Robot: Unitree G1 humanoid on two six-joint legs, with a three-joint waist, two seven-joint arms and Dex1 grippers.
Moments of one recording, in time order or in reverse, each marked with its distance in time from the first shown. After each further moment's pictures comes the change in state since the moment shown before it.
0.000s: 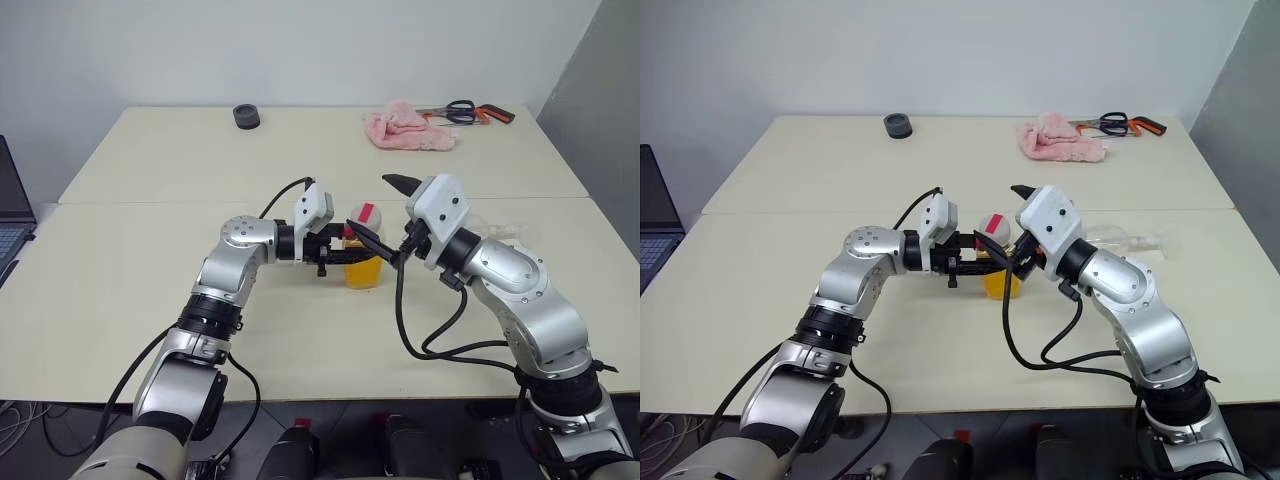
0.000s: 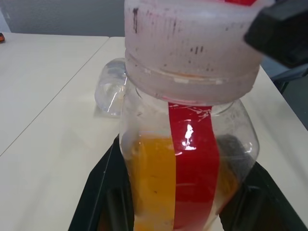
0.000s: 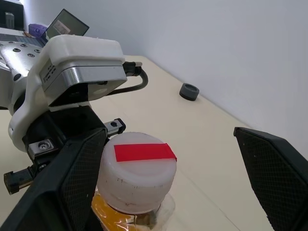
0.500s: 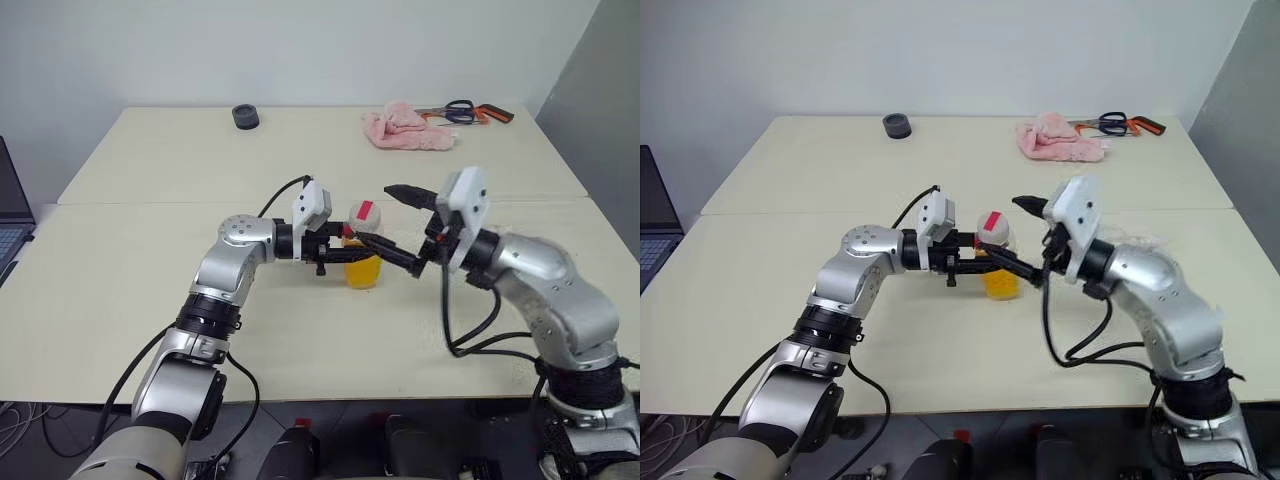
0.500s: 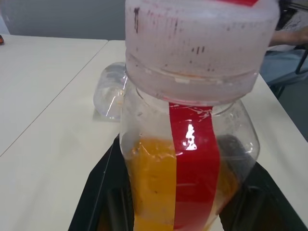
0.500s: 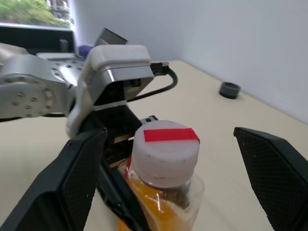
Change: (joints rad) left arm 0.000 0.004 0.004 -0.016 -0.007 0.019 -0.003; right arm 0.003 -0.022 -0.088 0.002 0.189 0.063 0.104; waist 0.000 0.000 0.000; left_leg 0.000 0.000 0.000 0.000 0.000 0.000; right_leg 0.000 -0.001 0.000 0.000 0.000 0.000
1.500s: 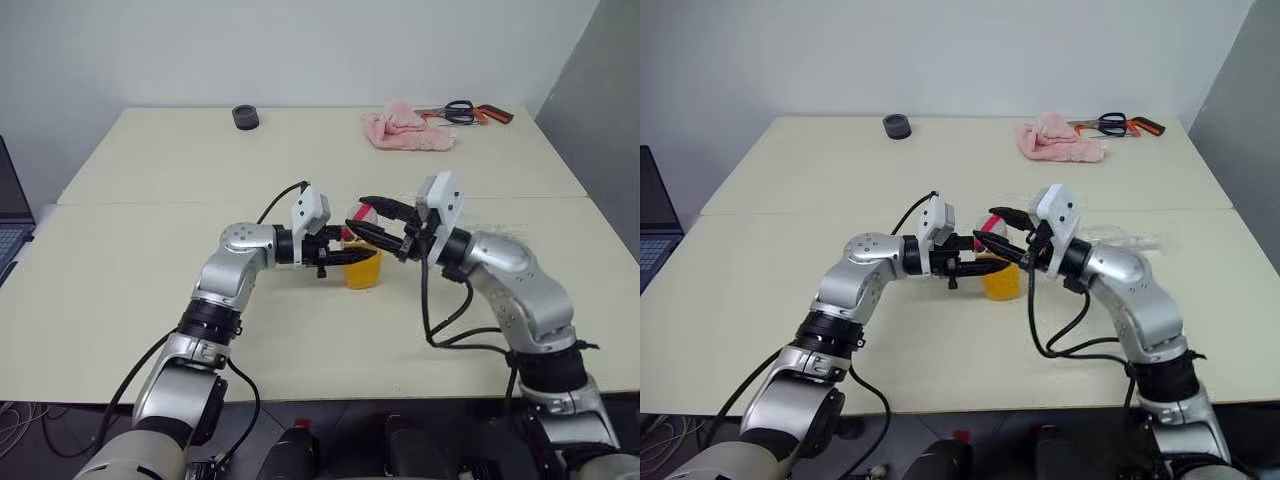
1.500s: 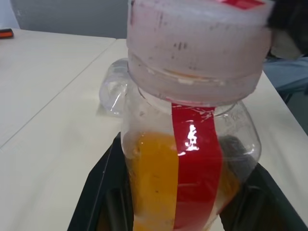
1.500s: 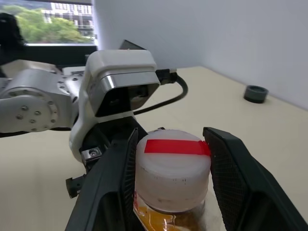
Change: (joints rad) left arm 0.018 -0.009 0.006 0.012 -0.029 0.014 0.023; right arm -0.097 0.045 0.009 0.301 0.059 -0.129 0.240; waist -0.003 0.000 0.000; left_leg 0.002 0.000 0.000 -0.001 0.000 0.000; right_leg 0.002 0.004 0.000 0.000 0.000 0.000
